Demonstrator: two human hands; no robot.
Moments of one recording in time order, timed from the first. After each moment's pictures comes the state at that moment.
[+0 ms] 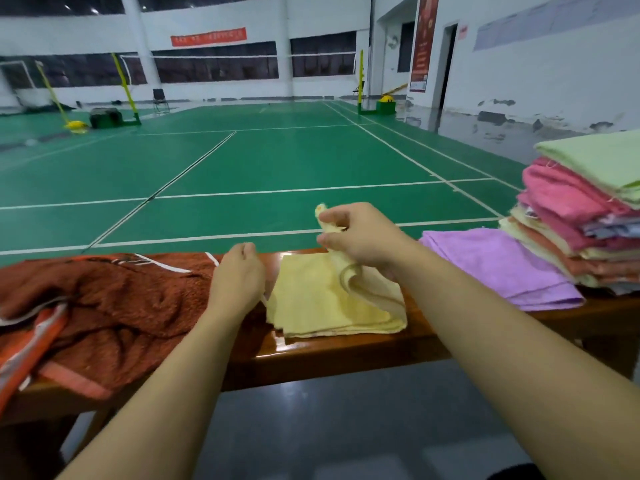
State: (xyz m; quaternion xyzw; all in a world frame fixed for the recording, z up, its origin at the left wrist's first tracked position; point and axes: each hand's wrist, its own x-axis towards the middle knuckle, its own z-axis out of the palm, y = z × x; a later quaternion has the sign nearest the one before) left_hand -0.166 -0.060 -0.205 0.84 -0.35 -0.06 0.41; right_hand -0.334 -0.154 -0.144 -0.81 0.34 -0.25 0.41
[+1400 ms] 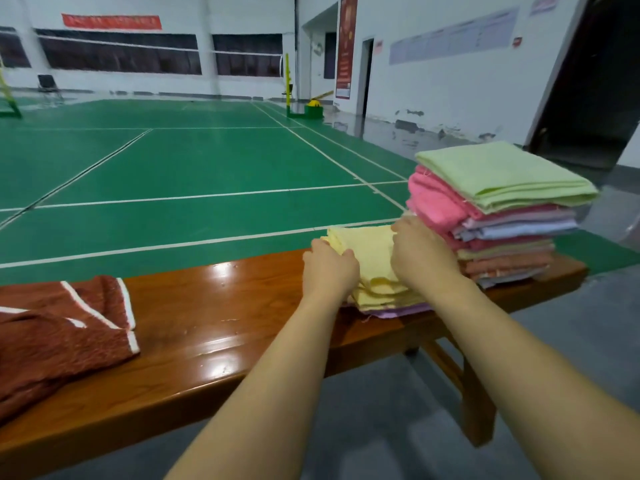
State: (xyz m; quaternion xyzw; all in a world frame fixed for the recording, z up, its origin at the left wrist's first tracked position) left_hand -0.378 -0.225 -0.210 0.75 -0.44 -0.25 0.44; right_hand -0.515 -0.261 -0.180 -0.79 0.58 -0.18 -0.05
